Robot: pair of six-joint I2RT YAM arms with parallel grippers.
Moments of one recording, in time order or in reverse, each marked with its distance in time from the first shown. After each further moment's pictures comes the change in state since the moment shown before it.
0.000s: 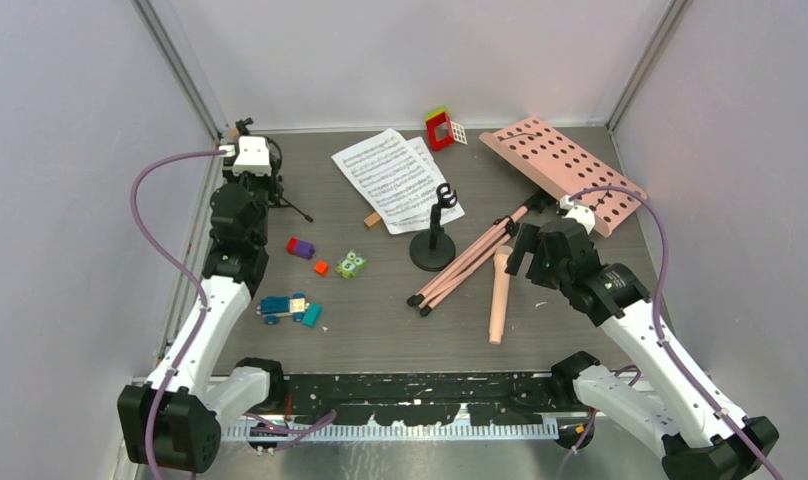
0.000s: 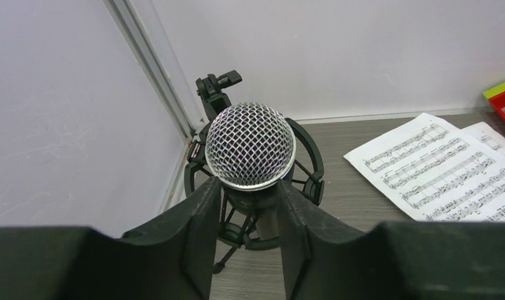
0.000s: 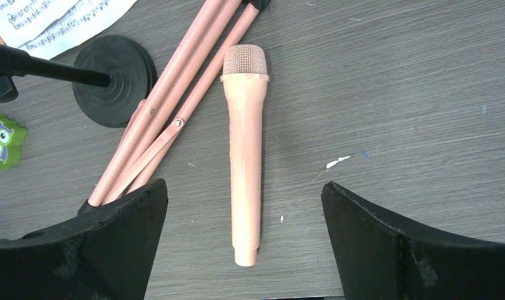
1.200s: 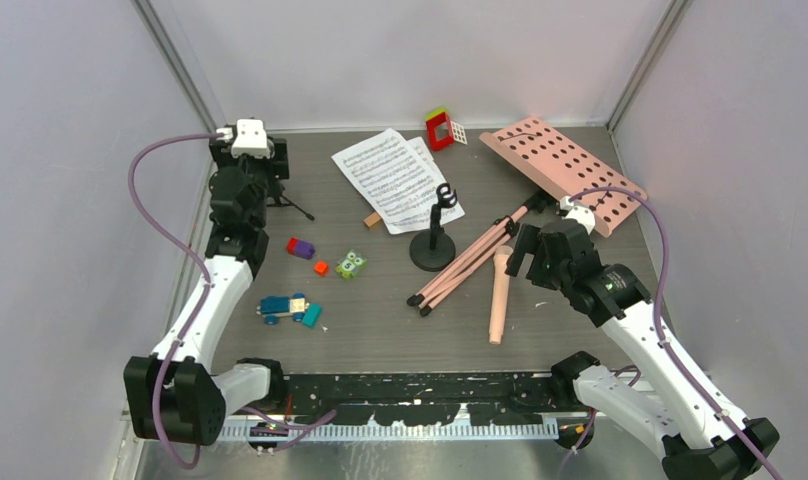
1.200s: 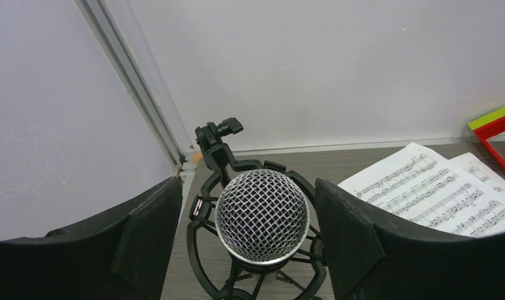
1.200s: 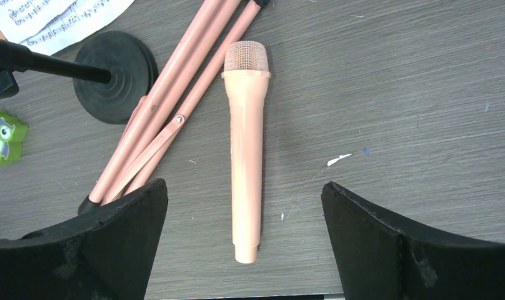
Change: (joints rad) left arm 0.028 0.119 0.082 0.096 0.073 -0.022; right arm 0.000 -0.008 0.000 -0.009 -0.008 0.000
